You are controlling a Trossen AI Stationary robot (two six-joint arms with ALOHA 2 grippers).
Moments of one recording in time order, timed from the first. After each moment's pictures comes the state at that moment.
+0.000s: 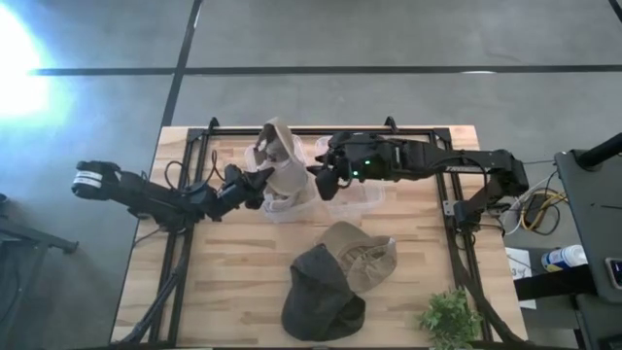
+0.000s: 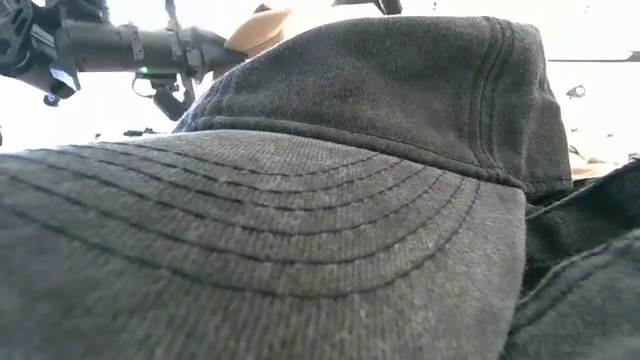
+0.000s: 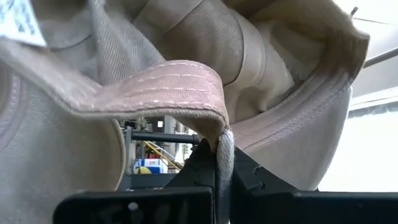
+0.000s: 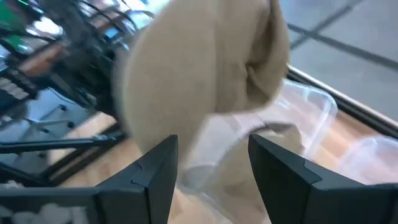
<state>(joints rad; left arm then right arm) -0.05 1.16 0.27 1.25 -0.59 -1.56 -0.02 1.60 1.67 -0.58 0.28 0.58</state>
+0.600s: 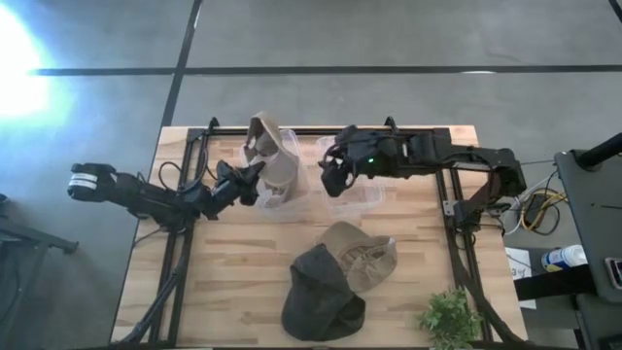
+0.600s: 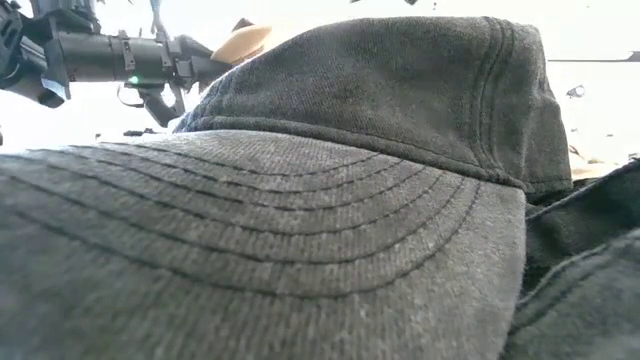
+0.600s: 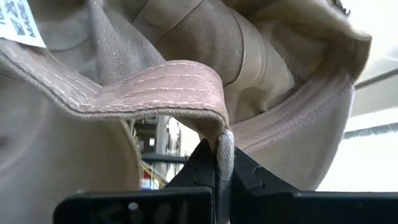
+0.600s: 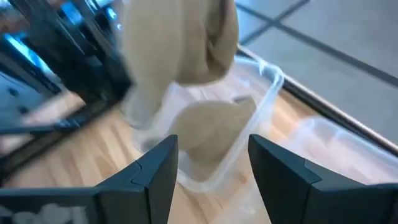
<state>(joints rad) -0.01 1.11 0.19 1.29 -0.64 -1.59 0.01 1.62 1.83 -0.85 0.37 0.58</state>
